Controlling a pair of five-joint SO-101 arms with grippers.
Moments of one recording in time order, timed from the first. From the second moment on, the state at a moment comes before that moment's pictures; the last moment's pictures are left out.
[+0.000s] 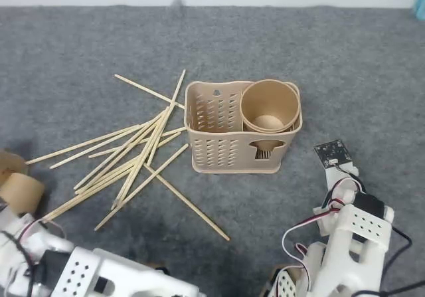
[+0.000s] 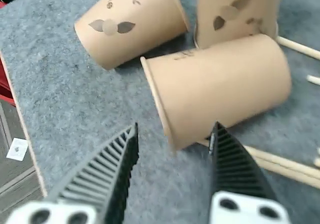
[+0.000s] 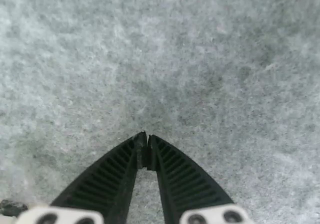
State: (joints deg) left arm -77.1 -82.6 87.4 49.5 -13.6; right arm 20.9 -50.5 75.4 64.7 39.4
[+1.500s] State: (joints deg) left arm -71.6 -60.5 76.5 48.1 -0.2; right arm 20.9 -50.5 75.8 64.7 41.4
